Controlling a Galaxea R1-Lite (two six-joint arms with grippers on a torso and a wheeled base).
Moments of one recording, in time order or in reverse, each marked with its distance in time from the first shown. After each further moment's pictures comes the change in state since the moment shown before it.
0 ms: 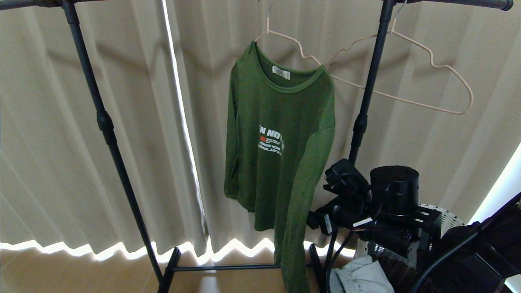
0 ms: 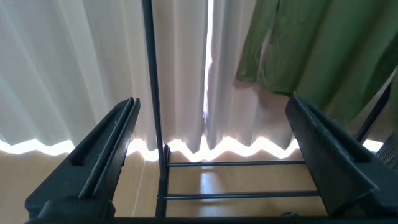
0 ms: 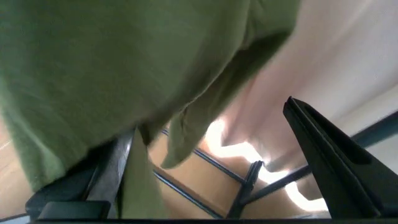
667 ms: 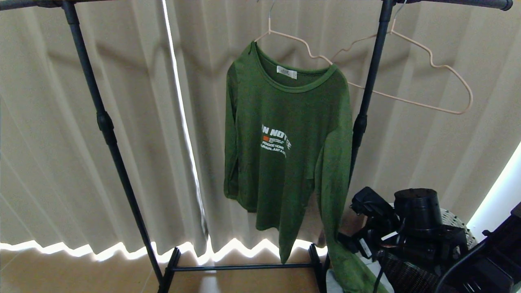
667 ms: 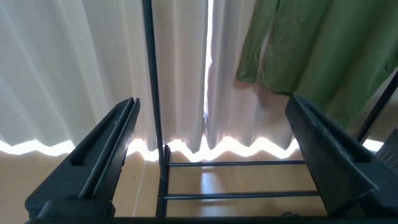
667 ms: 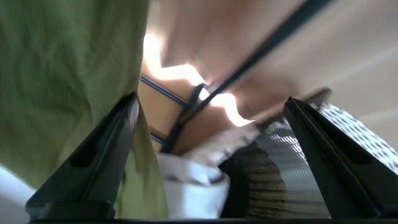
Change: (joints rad) left arm 0.000 0.000 0.000 0.001 -0.001 0.001; right arm -0.201 0.040 0.185 -0.005 -0.010 -0.185
